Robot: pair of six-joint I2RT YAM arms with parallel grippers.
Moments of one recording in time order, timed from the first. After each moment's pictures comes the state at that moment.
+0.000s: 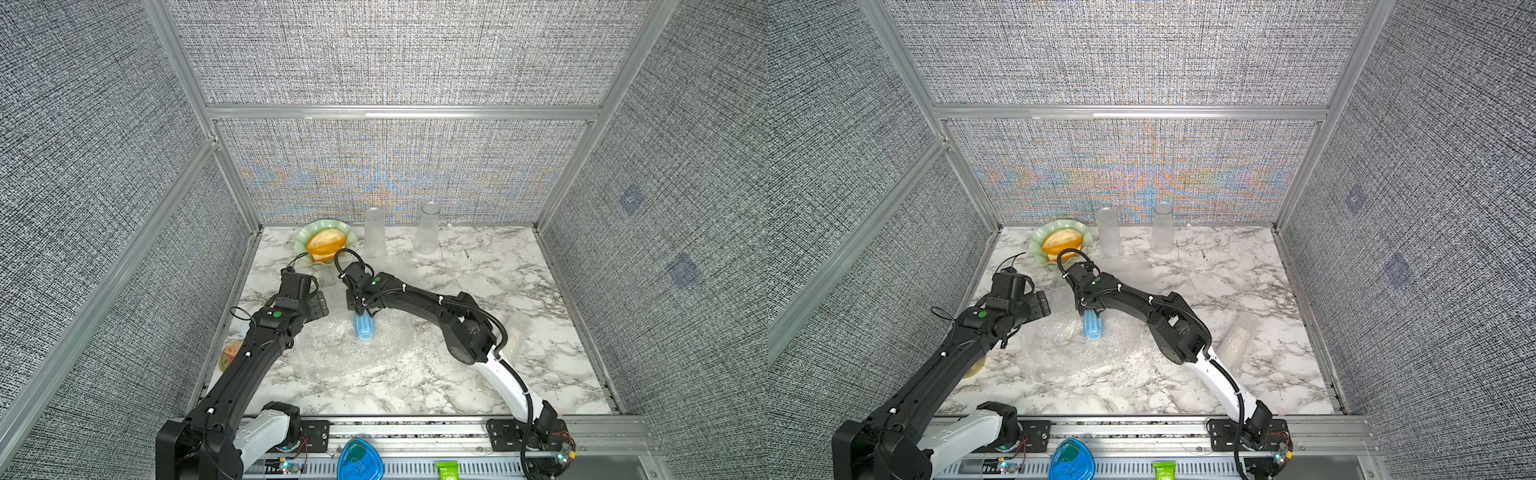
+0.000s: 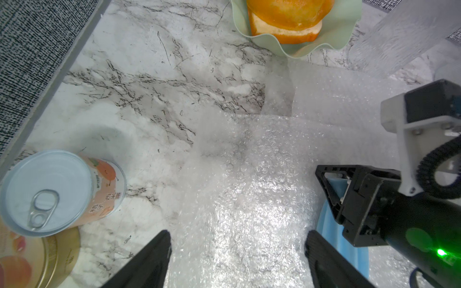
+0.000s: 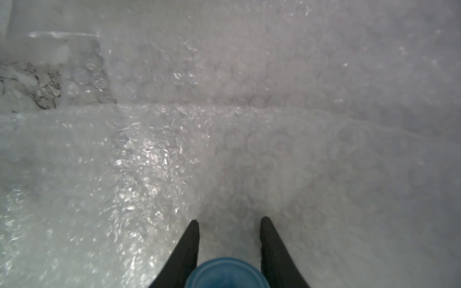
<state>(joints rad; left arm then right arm) -0.25 1.08 0.81 -0.64 -0.18 -0.48 0.92 2.46 2.11 -0.69 0.17 0.67</state>
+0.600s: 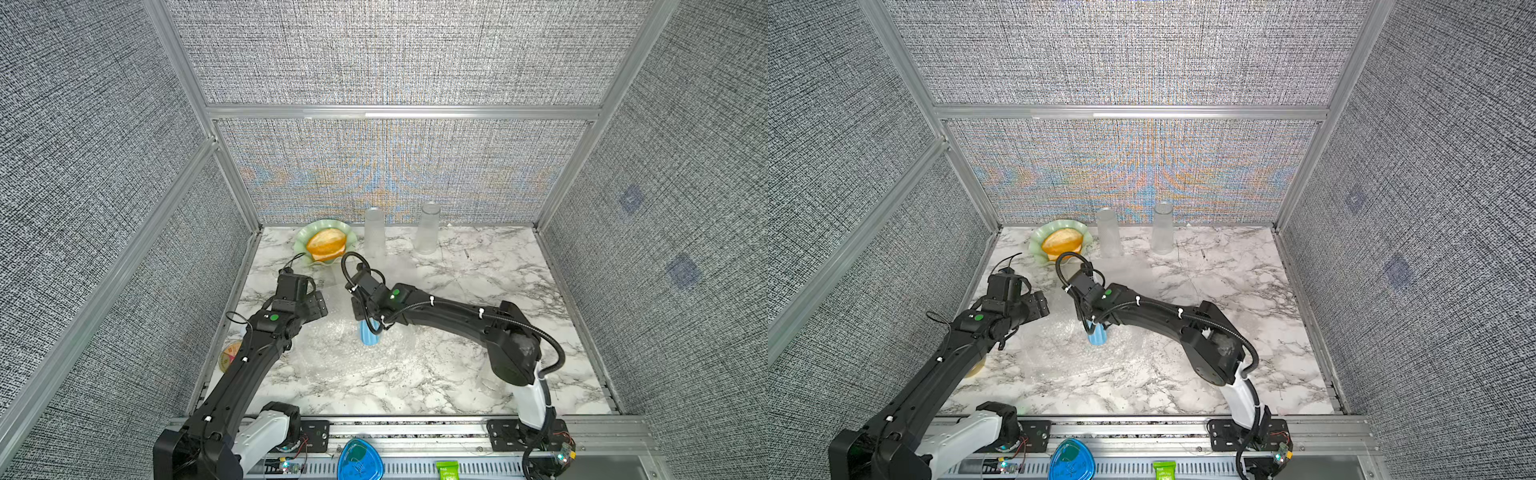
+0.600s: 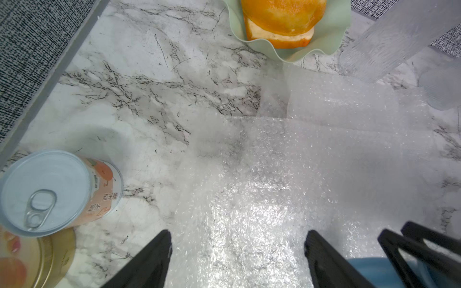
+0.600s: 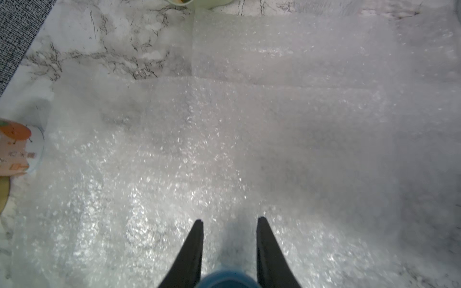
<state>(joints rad) -0.23 1.05 0.81 -0.64 -0.16 -0.48 1.04 2.01 1.61 -0.51 0.34 0.58</state>
